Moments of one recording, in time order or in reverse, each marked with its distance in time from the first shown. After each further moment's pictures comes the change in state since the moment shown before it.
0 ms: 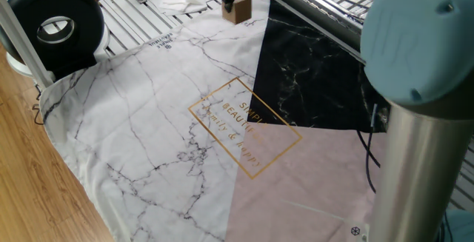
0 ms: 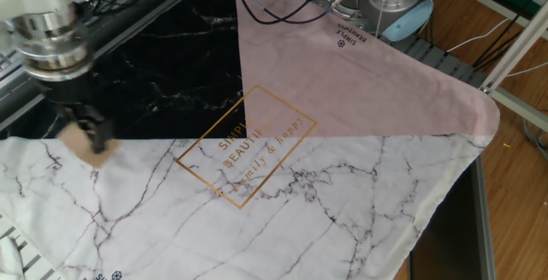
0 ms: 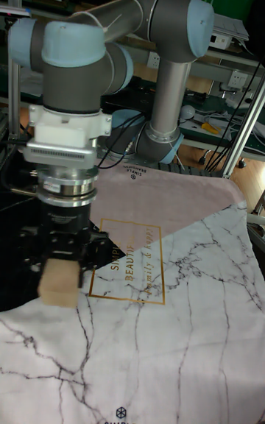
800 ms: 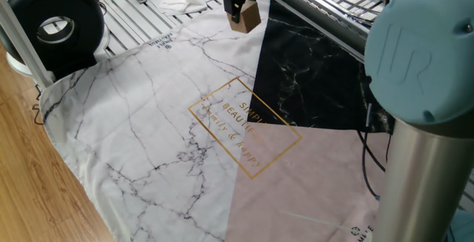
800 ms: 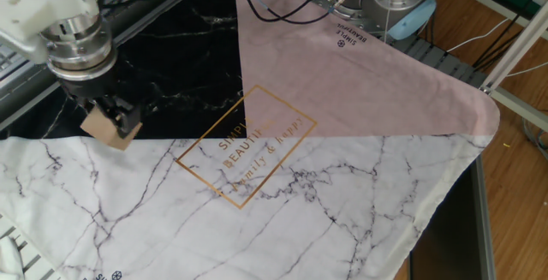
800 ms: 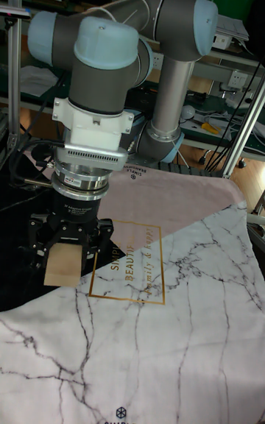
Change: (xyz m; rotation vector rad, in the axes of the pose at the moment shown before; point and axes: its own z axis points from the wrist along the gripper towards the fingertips) arm 0.029 -0.015 -0.011 0.139 0.102 -0.242
